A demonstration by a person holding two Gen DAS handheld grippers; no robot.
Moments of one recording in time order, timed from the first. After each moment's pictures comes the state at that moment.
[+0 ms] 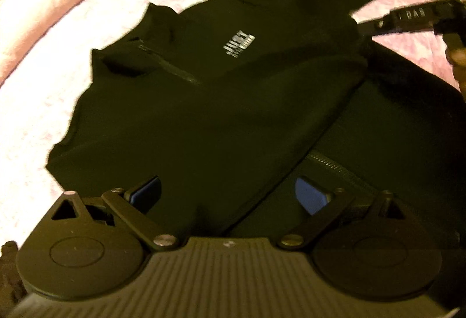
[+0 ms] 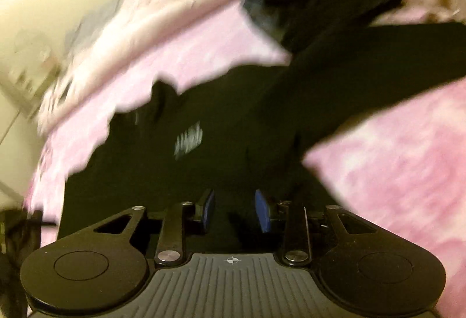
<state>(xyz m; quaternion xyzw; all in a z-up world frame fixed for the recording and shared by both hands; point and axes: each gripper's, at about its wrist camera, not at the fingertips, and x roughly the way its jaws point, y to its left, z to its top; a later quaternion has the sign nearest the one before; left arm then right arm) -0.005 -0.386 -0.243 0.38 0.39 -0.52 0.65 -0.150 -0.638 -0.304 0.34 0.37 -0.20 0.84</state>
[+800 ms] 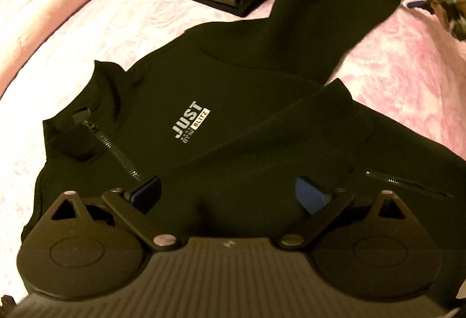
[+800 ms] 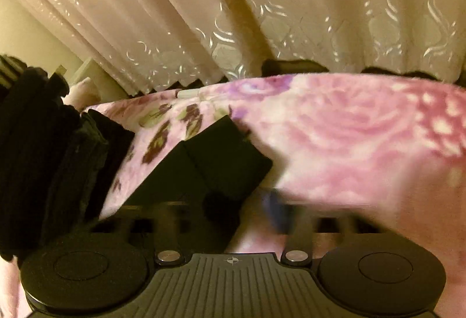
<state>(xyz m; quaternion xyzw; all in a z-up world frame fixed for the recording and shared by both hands) -0.049 -0.522 -0.244 0.39 0.38 -0.53 0.65 -0.343 -0.987 -0.298 0.48 0.19 -0.49 0.71</state>
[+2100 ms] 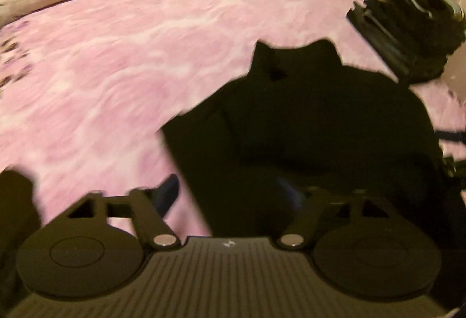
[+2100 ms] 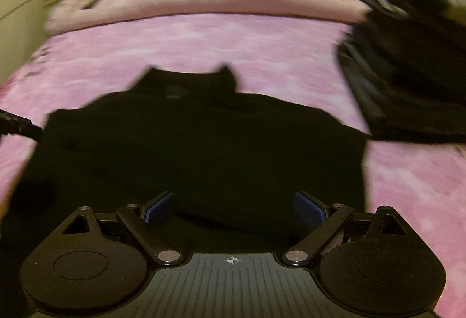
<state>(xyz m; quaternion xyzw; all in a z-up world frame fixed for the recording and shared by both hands) 0.189 -0.327 -0.253 0.15 0.47 -0.41 0.77 -0.045 -0.577 -0.241 0.08 0.43 -0.19 0.88</state>
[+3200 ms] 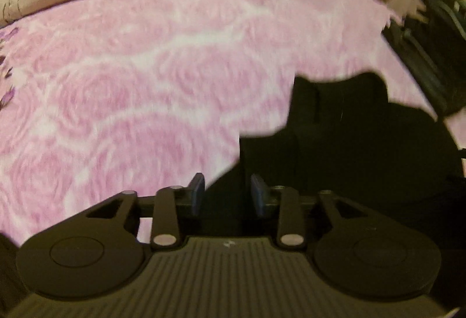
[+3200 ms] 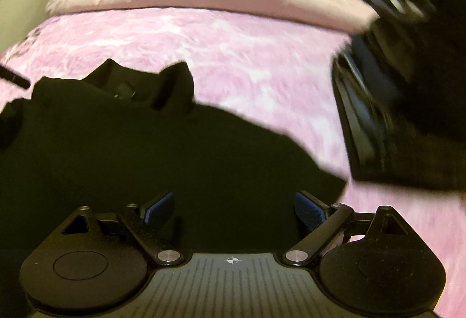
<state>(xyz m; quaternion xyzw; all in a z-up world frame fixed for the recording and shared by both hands) 0.269 -0.377 -0.276 0.15 0.47 -0.38 0.78 -0.001 -0.663 -0.268 -0.01 0.43 -0.13 0.89</state>
